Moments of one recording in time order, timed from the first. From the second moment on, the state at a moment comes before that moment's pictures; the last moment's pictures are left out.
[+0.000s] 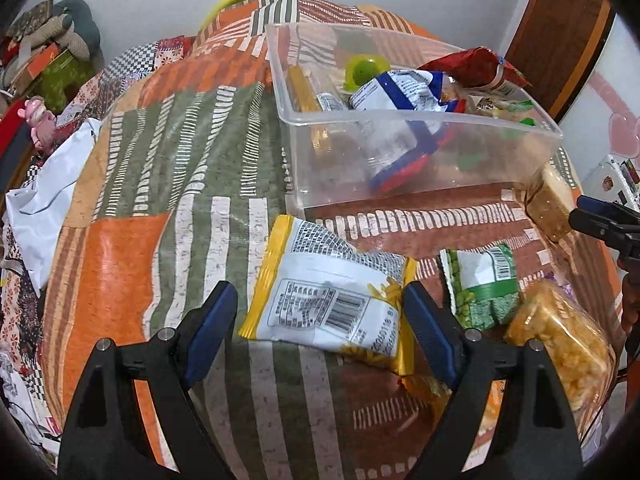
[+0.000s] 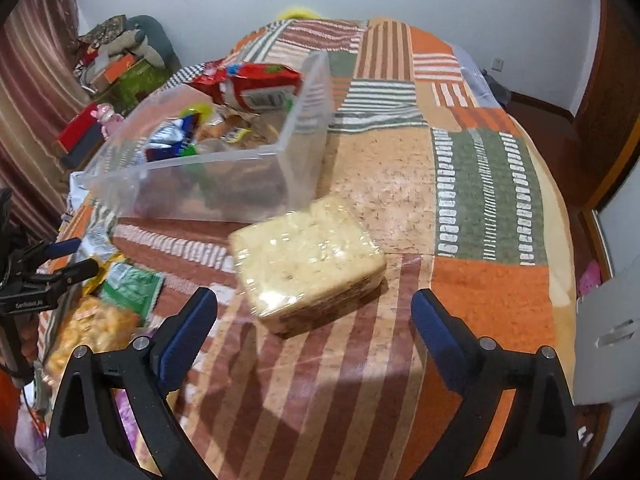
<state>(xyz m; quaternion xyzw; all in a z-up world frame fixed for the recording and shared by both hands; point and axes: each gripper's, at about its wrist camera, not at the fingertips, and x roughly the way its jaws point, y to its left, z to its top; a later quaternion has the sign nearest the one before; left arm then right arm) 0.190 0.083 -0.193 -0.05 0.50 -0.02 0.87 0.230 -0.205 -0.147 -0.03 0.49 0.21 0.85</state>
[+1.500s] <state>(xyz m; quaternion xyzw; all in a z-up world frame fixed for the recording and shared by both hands) 0.162 0.076 -0.092 -0.05 0.36 -0.04 0.93 0.203 -0.177 -0.085 -0.02 0.40 0.24 0.88</state>
